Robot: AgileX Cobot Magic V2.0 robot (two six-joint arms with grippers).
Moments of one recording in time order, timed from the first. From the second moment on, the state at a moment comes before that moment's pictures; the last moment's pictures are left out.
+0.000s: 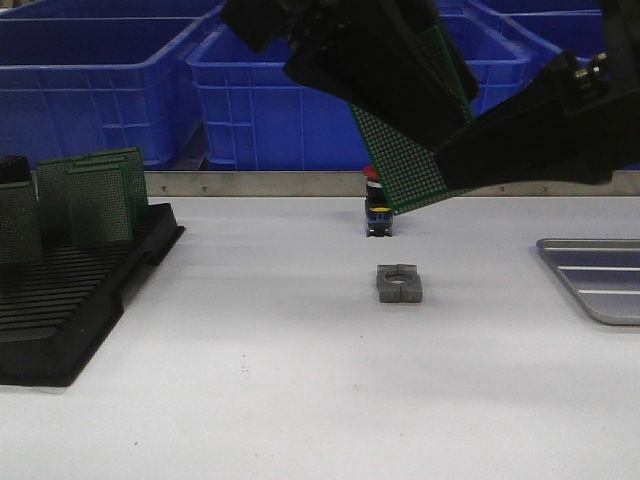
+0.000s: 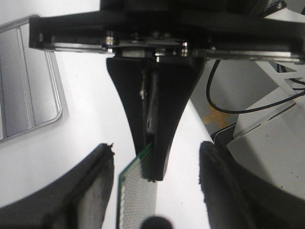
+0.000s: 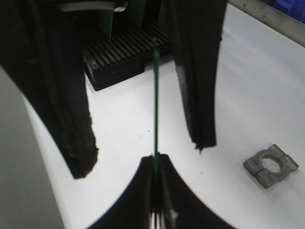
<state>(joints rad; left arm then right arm) -0.62 1.84 -1.60 -0.81 1.22 1.61 0.28 1.17 -0.52 1.54 0.56 -1.89</state>
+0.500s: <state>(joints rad) -0.47 1.84 -1.71 -0.81 1.22 1.57 0.26 1.21 -0.52 1.56 0.27 -1.68</state>
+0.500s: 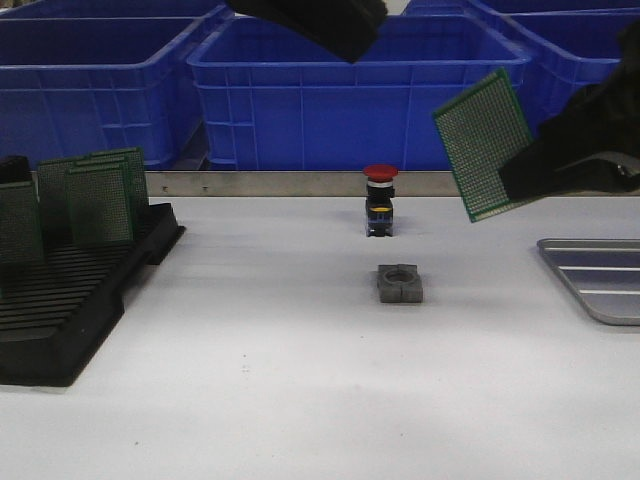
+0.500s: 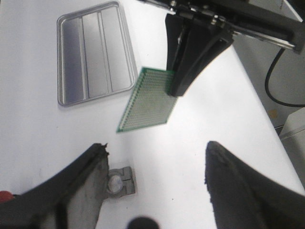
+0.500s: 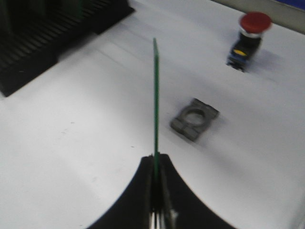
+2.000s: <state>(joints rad) -0.38 1.82 -1.72 -0.74 1.22 1.56 -0.32 1.74 -0.81 1.23 0.55 -1.46</state>
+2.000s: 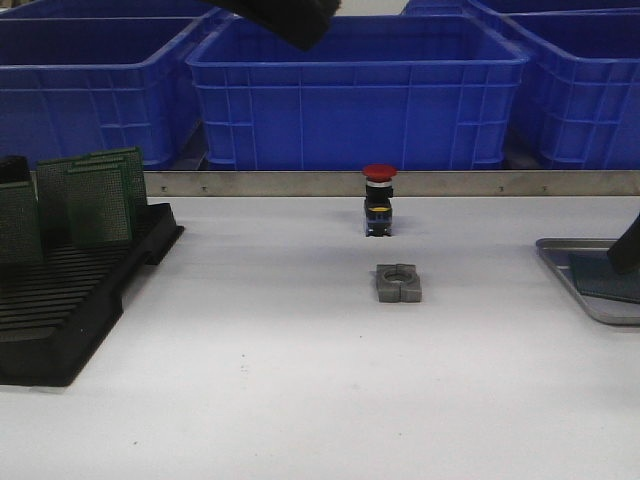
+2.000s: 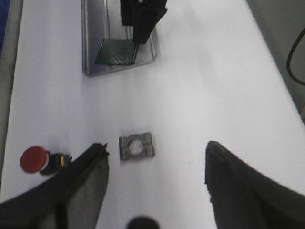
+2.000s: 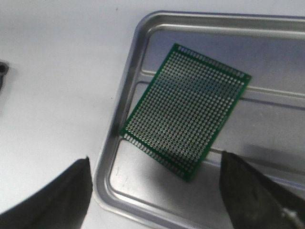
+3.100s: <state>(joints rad) -0.07 2.01 -1.73 -0.30 1.11 1.52 -0.32 1.74 -0.81 1.23 0.60 -1.46</state>
